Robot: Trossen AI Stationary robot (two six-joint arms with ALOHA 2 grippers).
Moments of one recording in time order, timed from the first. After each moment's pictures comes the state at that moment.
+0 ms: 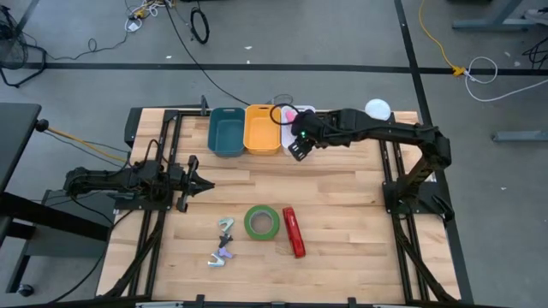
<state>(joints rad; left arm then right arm) -0.03 0.01 0.01 0.05 0.04 -0.07 -0.17 1.69 1.70 -1.15 0.38 0.56</state>
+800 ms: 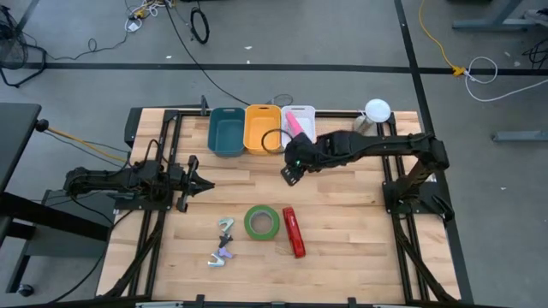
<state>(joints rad) -0.03 0.01 0.01 0.05 0.04 -0.07 0.04 1.74 1.70 -1.13 0.27 0.83</state>
